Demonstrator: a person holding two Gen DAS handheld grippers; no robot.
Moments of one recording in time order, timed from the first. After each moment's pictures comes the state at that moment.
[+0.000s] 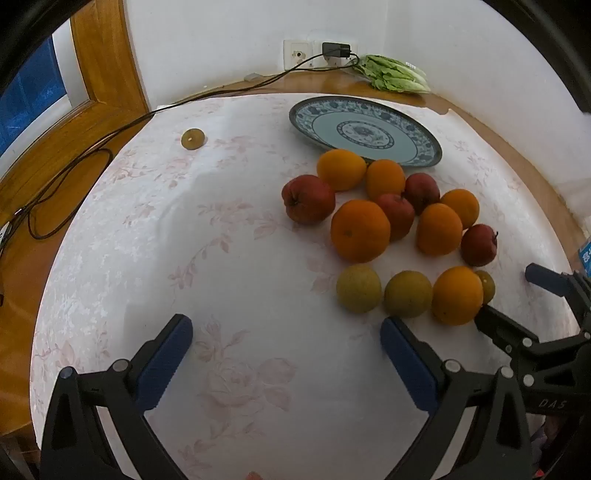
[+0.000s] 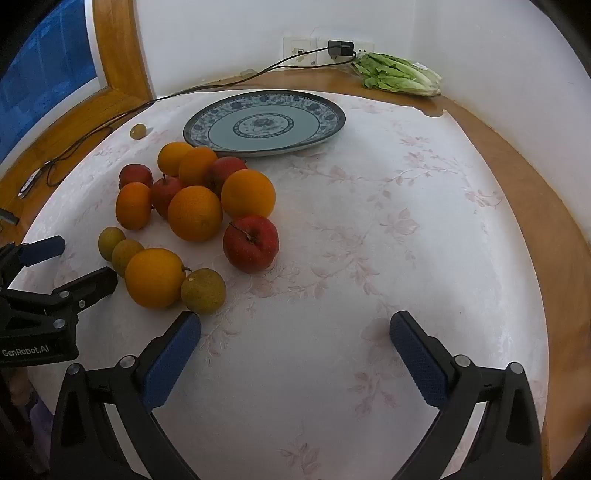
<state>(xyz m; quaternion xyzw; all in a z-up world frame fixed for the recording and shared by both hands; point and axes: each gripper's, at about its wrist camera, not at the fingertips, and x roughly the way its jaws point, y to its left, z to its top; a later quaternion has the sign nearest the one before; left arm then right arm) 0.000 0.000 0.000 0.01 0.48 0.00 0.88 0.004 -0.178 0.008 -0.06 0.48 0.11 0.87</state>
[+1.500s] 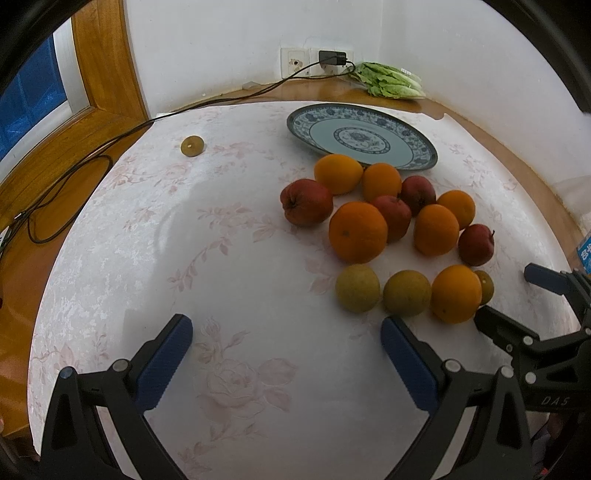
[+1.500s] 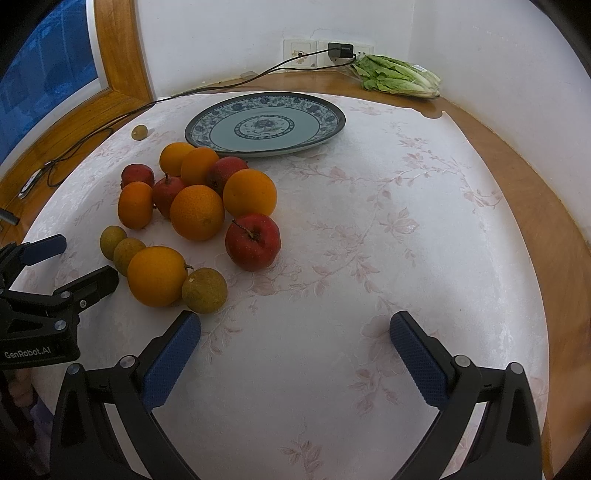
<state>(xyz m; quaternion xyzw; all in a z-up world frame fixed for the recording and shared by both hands) -0.003 0.000 0.003 0.01 0.47 -0.01 0.88 0.002 -0.178 0.008 -0.06 0.48 0.11 0.87</state>
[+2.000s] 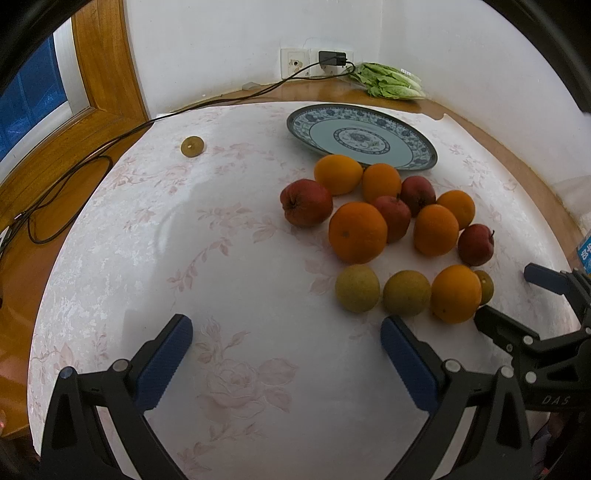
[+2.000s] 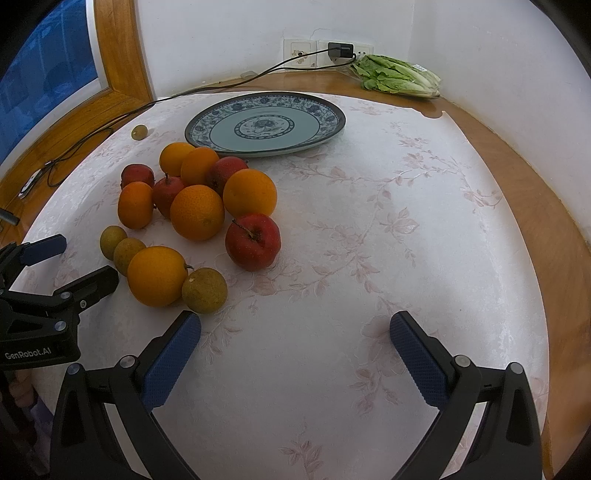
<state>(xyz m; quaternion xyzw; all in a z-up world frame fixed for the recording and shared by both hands) -0.003 0.000 0.004 0.01 0.47 -0.01 0.88 0.002 -0.178 0.007 -0.06 0.48 0.11 0.87</state>
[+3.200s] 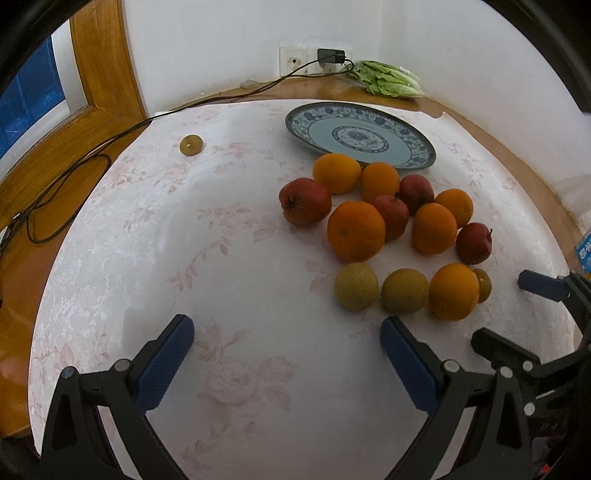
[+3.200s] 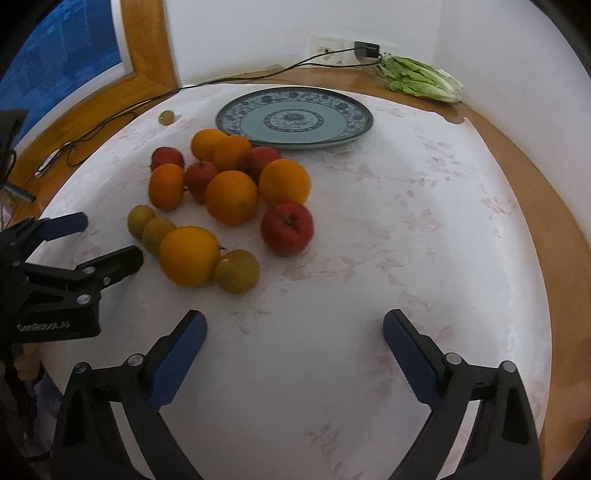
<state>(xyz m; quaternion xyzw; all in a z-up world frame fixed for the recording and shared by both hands) -0.005 -0.002 0.002 0.01 0.47 -0.02 0.88 -0.009 -0.167 0.011 -0.08 0.48 0.15 0.86</state>
